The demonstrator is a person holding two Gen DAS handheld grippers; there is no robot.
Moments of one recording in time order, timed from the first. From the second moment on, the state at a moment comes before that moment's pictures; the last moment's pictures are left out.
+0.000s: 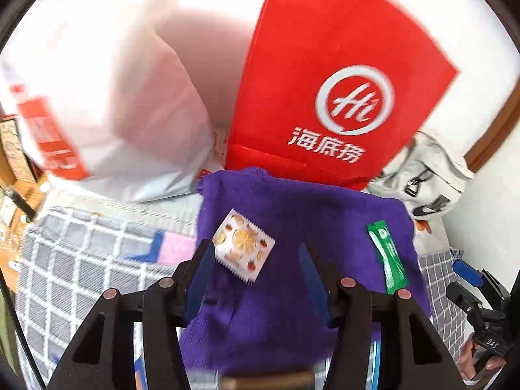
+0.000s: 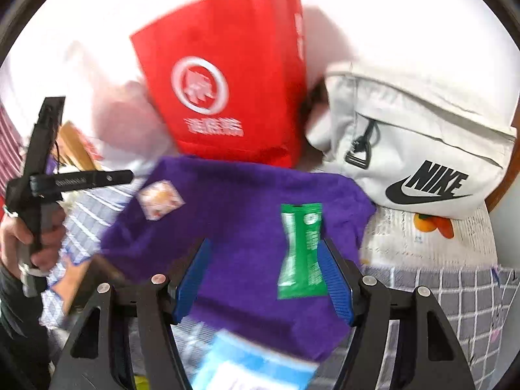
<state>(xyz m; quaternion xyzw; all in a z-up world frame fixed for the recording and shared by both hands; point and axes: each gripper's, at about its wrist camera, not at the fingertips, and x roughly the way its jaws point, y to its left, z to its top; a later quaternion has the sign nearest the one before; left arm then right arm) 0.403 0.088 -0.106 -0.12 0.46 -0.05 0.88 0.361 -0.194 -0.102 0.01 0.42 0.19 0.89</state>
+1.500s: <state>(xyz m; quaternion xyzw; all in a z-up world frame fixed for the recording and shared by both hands) 0.147 0.057 -0.183 -0.05 0.54 -0.09 0.84 0.096 -0.163 -0.141 -0.01 0.46 0.28 0.84</state>
